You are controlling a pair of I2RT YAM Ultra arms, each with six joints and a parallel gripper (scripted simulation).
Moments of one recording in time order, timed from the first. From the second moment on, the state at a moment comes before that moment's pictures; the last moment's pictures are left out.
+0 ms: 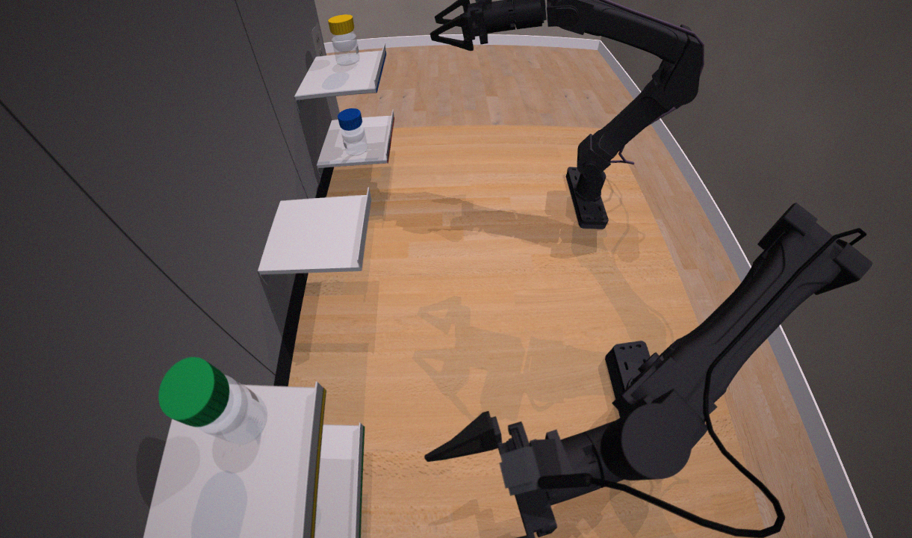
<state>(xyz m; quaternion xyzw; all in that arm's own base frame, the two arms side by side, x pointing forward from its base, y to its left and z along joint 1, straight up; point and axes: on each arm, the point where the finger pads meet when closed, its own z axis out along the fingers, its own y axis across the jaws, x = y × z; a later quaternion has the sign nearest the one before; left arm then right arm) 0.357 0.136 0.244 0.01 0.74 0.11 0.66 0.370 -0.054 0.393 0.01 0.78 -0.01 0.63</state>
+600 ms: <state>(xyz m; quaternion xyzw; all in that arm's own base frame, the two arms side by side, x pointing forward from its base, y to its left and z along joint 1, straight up) 0.357 0.136 0.244 0.01 0.74 0.11 0.66 0.376 -0.050 0.460 0.01 0.78 -0.01 0.63</state>
